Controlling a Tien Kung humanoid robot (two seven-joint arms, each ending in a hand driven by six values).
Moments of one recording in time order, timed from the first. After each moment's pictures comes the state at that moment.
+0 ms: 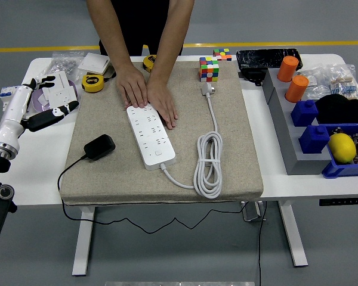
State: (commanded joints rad) left arm -0.16 0.18 -1.51 -1.45 1.98 0.00 0.09; right arm 0.05 -0.12 1.35 0.18 -1.02 0.02 -0.06
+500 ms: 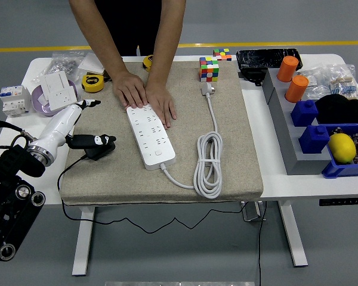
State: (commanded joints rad) left arm -0.22 0.20 -1.29 -1.37 2.01 -0.05 0.14; right arm 0.05 -0.12 1.34 0.18 -1.02 0.02 -0.07
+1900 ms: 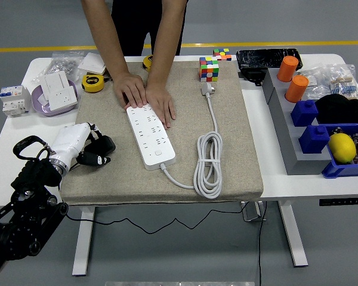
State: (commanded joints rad) left arm -0.31 0.16 -1.17 -1.04 2.27 0.19 0.12; right arm 0.05 -0.12 1.34 0.18 -1.02 0.02 -0.06
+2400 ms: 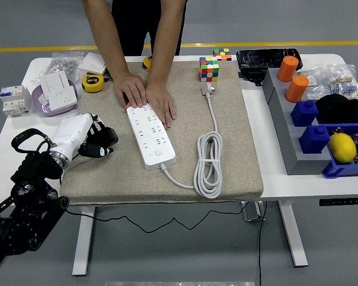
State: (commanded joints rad) left arm -0.35 0.18 -1.14 -1.10 2.23 0.19 0.11; right arm 0.05 -0.12 1.34 0.18 -1.02 0.02 -0.06
